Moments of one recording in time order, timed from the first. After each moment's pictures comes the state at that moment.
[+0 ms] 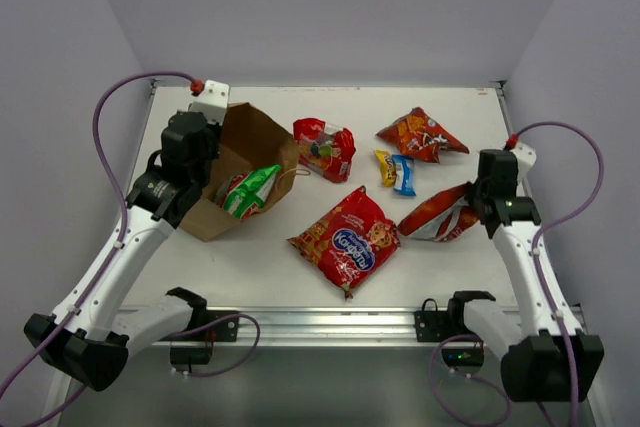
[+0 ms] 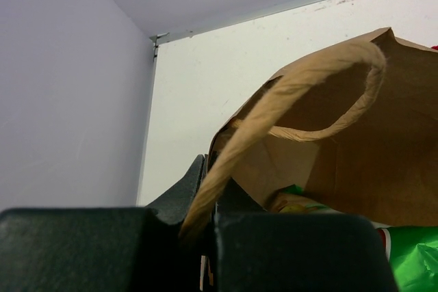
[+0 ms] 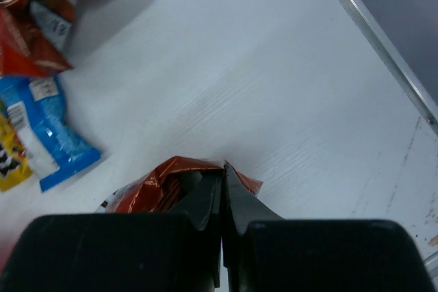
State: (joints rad) left arm -0.41 1.04 1.14 -0.40 -0.52 0.21; right arm 0.05 0.92 0.83 -0.68 0.44 0.45
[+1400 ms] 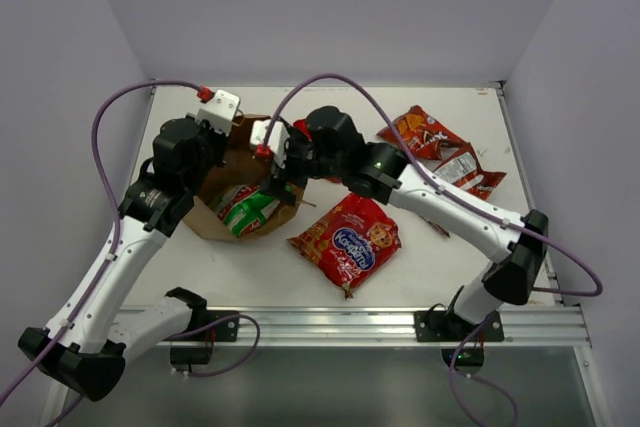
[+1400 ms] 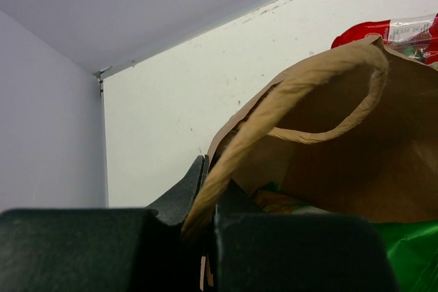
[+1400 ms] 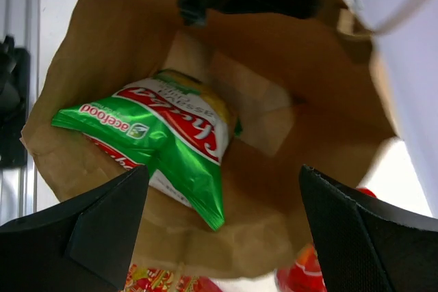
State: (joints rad) left arm -0.41 0.98 1.12 -0.43 -0.26 0.25; right arm 0.96 1.55 1.59 -0.40 -0.26 -0.37
